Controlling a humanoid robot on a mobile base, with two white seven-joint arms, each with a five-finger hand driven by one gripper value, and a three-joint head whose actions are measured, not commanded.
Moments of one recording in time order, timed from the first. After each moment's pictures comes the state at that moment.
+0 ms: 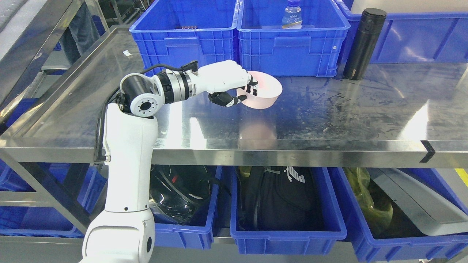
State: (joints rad) left arm -0.75 0.00 0.05 -1.39 -0.82 -0.77 -1.06; right arm 0.00 0.00 0.05 0.00 0.05 -0.08 -0.02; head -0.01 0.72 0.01
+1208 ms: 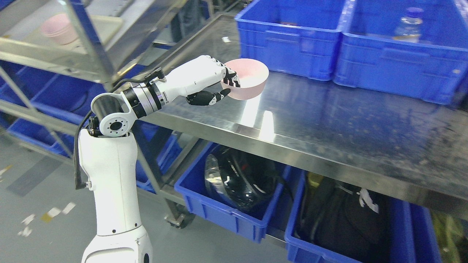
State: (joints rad) left arm -0.62 0.00 0.21 -1.54 -0.70 -0.78 -1.03; right arm 0.00 0.00 0.05 0.00 0.05 -0.08 -0.02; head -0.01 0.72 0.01
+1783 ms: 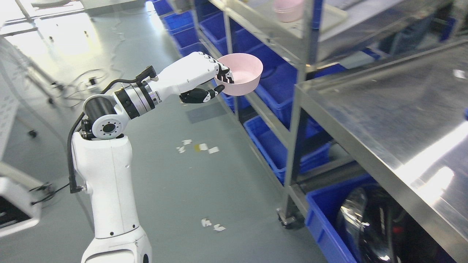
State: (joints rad) left arm -0.61 0.00 0.24 -1.57 -0.70 -0.78 -1.03; right arm 0.00 0.00 0.05 0.00 0.05 -0.08 -0.02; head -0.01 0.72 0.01
